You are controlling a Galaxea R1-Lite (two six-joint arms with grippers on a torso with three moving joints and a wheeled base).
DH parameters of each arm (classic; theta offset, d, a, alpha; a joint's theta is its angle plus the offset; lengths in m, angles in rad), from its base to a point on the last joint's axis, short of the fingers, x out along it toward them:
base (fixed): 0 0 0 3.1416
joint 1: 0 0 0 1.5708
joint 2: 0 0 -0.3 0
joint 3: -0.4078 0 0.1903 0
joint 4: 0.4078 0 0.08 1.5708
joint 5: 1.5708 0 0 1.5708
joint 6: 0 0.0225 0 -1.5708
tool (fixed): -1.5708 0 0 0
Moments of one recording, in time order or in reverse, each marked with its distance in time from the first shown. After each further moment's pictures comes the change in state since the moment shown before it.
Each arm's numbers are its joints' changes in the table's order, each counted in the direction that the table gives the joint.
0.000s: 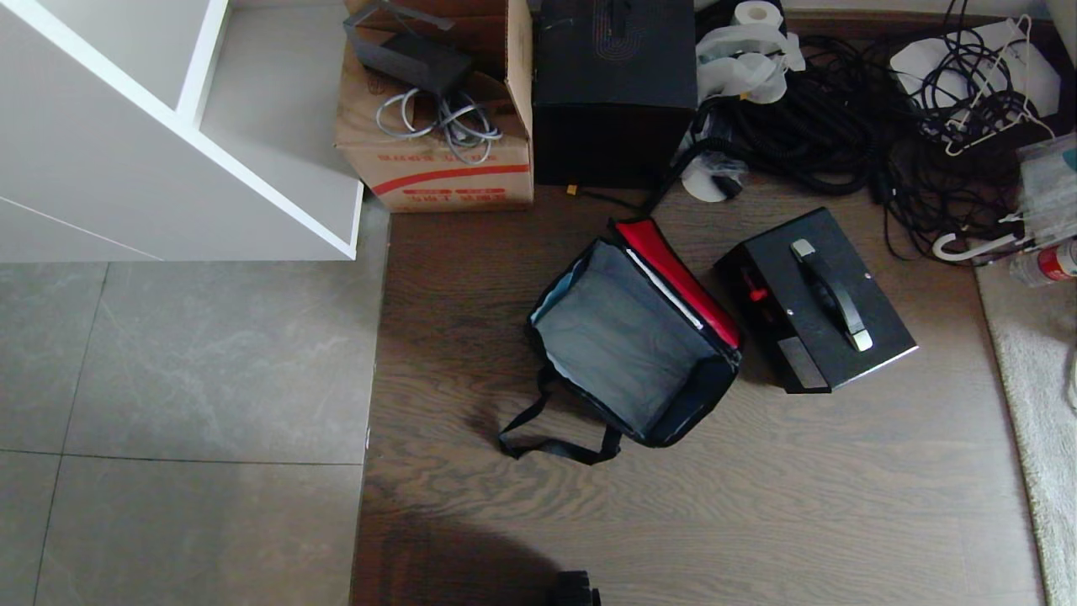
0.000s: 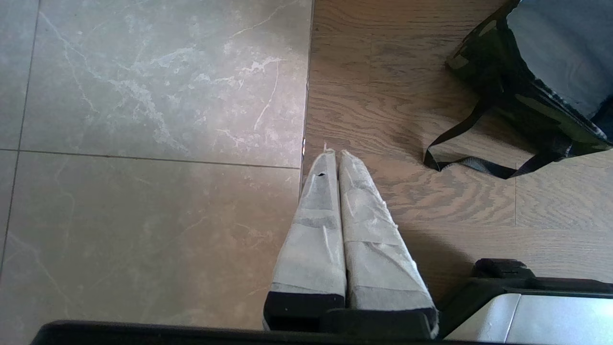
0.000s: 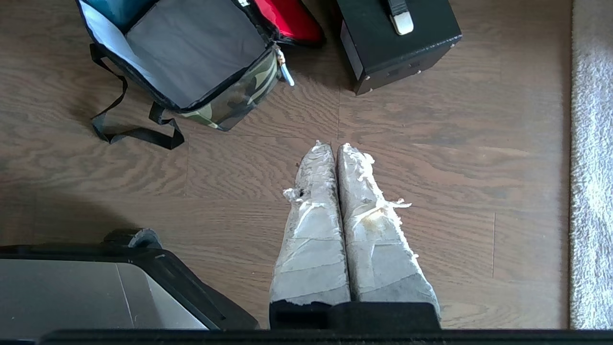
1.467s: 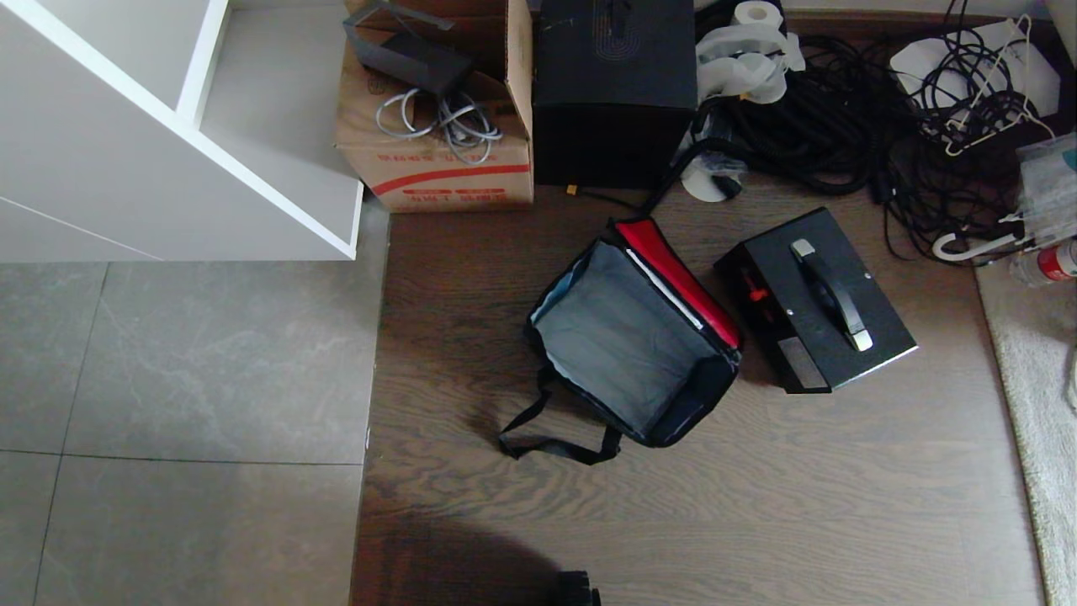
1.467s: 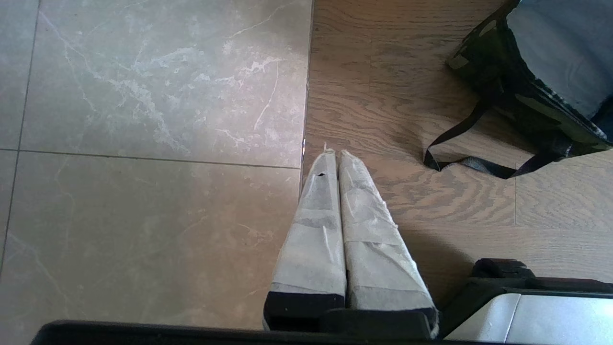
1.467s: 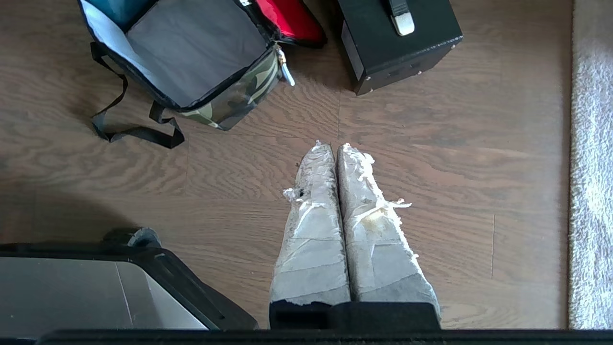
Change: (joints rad) left arm 0.000 0.000 0.000 0.000 0.000 0.000; right arm 0.000 0.001 0.000 -0.002 0.004 -0.009
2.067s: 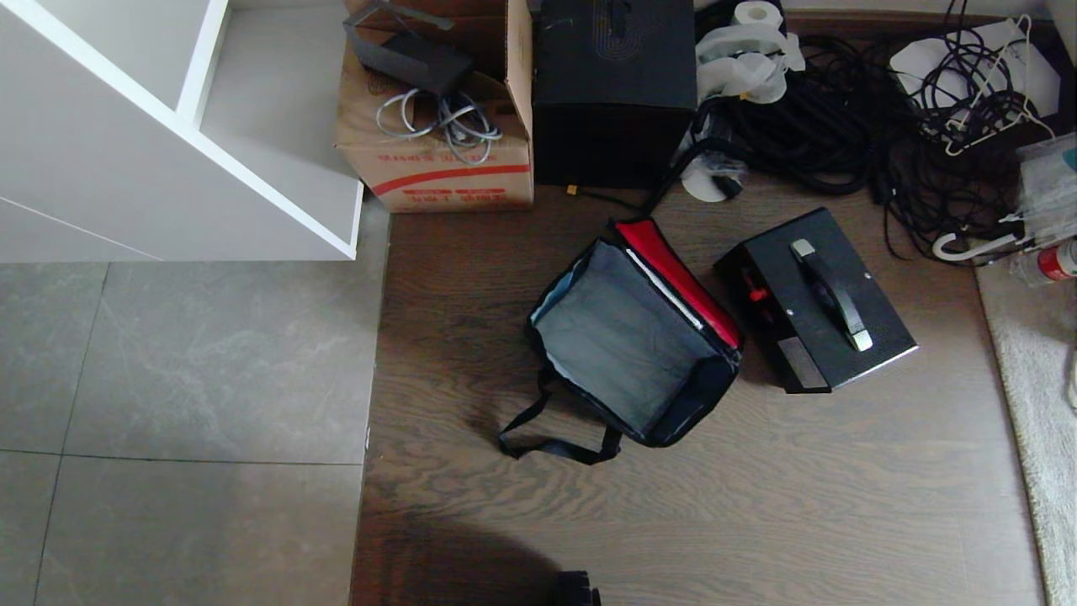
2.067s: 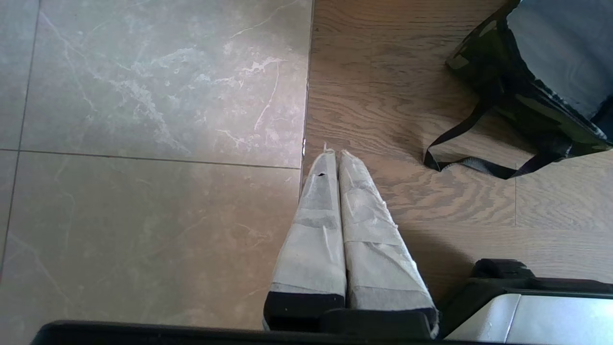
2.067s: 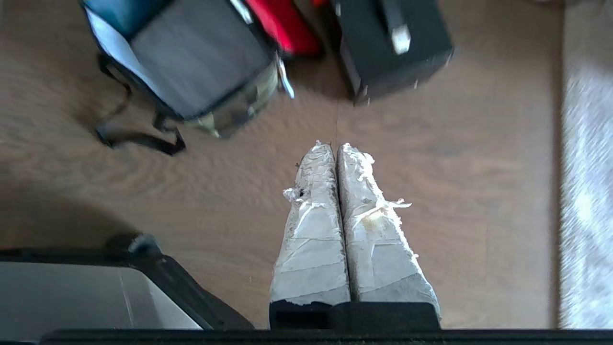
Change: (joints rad) left arm 0.000 0.000 -0.001 0.000 0.000 0.000; right arm 0.000 0.017 -0.123 0.073 0.001 -0.016
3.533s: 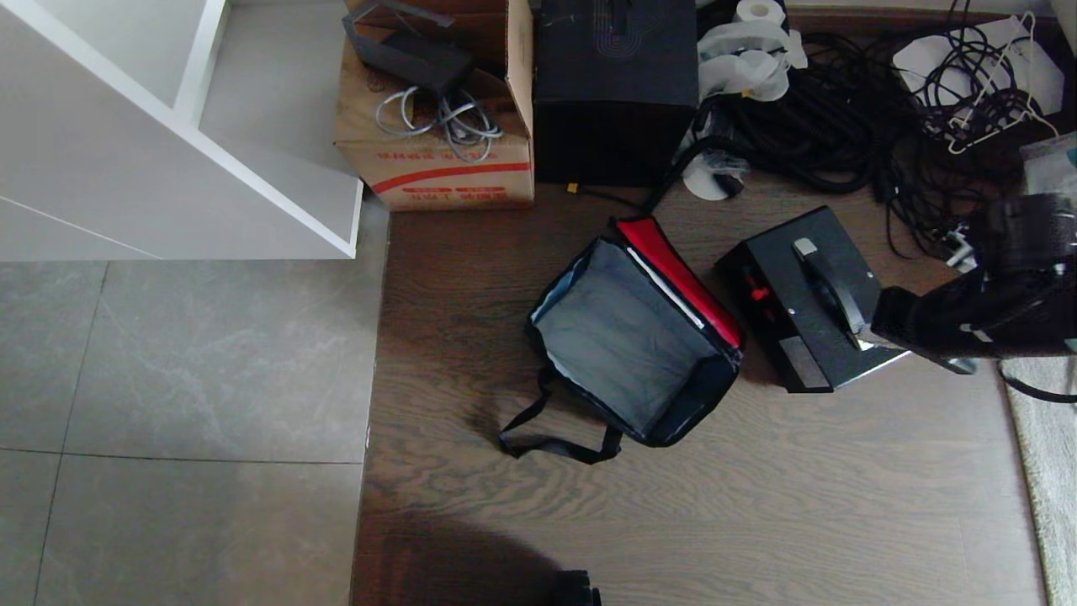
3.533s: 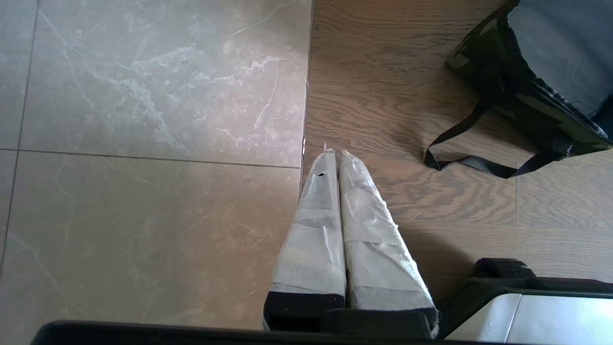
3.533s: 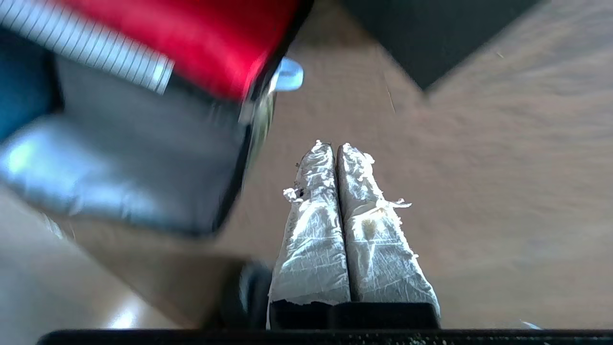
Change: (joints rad) left arm 0.000 0.000 0.001 0.000 0.000 0.000; right arm 0.098 1.733 -0.963 -0.123 0.101 0.465
